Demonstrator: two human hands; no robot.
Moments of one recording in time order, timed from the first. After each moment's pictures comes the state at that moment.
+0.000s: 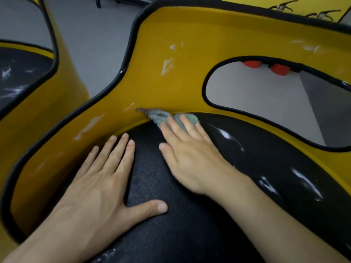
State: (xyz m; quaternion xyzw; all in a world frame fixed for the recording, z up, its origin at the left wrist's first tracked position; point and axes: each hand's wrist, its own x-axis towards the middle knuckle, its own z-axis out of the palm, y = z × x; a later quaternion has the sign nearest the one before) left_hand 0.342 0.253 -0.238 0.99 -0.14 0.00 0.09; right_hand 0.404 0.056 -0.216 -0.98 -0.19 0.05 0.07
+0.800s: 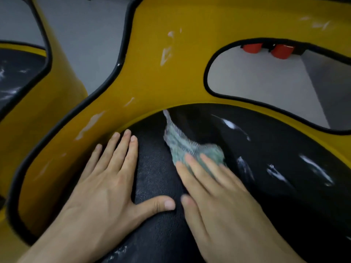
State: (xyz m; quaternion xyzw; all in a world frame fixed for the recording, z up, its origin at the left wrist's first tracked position) left_hand 0.340 0.250 -0.222 0.99 -0.11 -0.06 0.10; right_hand 0.302 0.043 -0.223 -0.98 -0.17 -0.02 0.08
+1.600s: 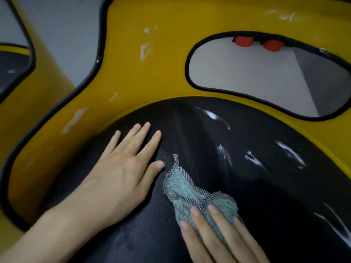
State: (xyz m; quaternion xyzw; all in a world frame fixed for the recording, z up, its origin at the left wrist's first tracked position) left_hand 0.353 0.221 -0.224 0.97 -0.21 -0.04 0.13; right_hand 0.220 0.008 -0.259 -0.97 -0.19 -0.11 0.04
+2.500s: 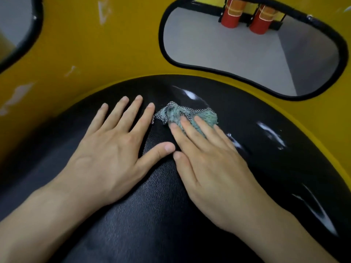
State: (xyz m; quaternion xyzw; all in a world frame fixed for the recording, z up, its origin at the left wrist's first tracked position) left_hand 0.364 0.178 -0.236 0.97 -0.22 -0.01 0.10; right_hand 0.308 -0.011 -0.215 -0.99 -0.09 0.03 0.09
